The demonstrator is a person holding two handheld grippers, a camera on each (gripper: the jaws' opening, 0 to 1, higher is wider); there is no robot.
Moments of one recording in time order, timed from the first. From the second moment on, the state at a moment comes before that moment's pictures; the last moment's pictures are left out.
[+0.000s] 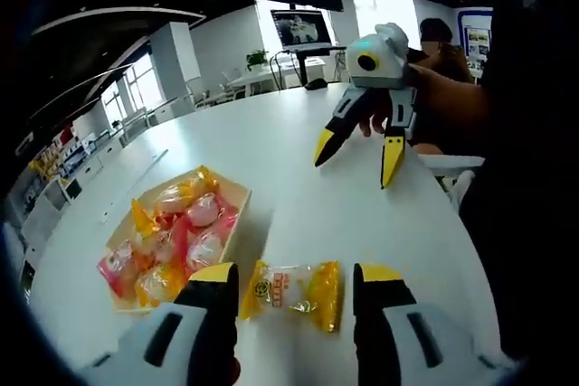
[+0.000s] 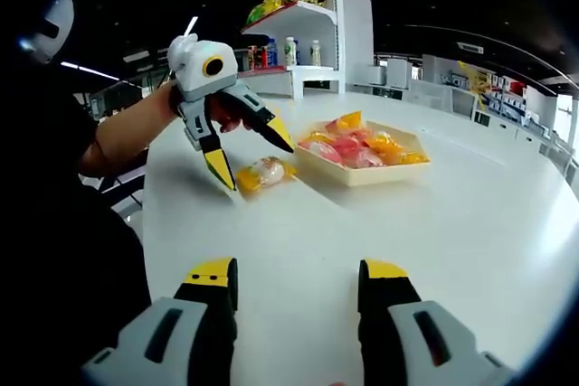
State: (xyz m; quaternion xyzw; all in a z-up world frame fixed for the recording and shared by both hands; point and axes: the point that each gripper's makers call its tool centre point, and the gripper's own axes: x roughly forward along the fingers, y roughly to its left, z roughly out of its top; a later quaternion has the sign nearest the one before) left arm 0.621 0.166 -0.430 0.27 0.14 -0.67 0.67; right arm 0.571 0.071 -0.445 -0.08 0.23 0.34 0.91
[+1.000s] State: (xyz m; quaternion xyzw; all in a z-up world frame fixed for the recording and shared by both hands) left arm 0.624 0.166 -0.445 0.26 0.17 -0.67 0.68; right arm 0.570 0.071 -0.443 -0.08 0.23 0.33 0.91
